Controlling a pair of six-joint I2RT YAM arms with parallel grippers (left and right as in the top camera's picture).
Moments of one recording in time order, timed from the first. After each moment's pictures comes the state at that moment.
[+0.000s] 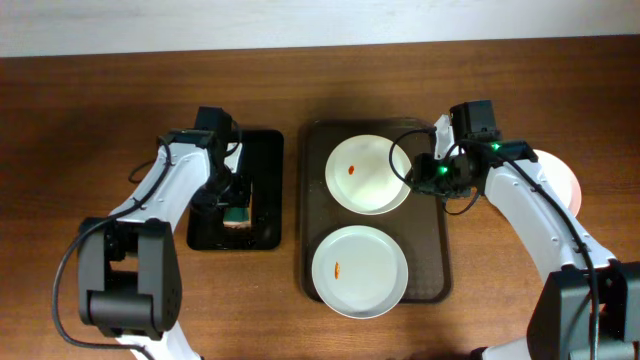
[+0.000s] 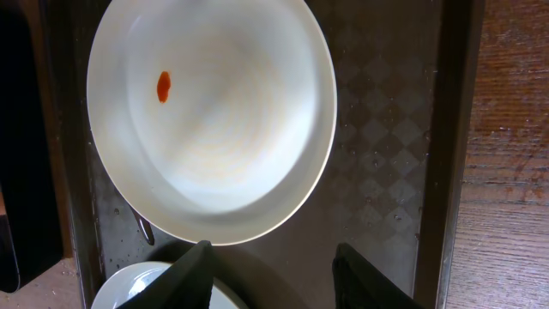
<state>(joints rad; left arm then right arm) -0.13 1.91 1.34 -0.94 0.08 -0.09 0.08 1.64 1.17 -0.76 -0.30 0.22</state>
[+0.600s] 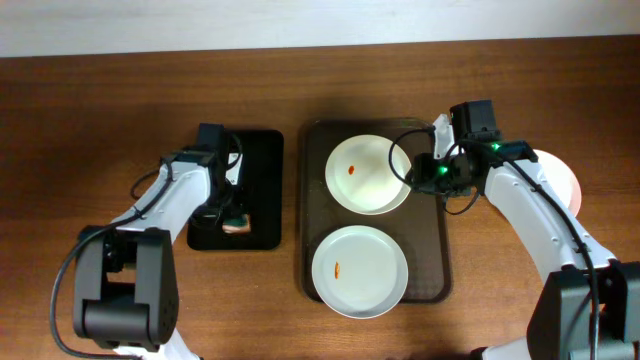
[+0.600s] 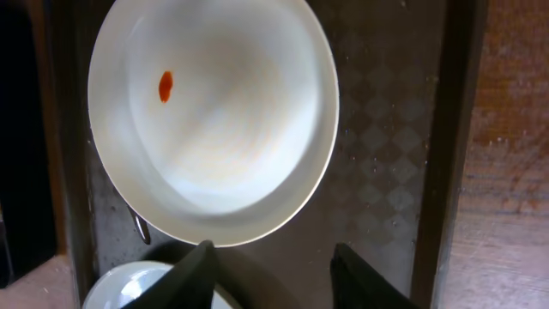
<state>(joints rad) -0.13 1.86 1.18 -0.78 0.07 -0.10 0.08 1.64 1.17 -0.75 -0.30 0.18</state>
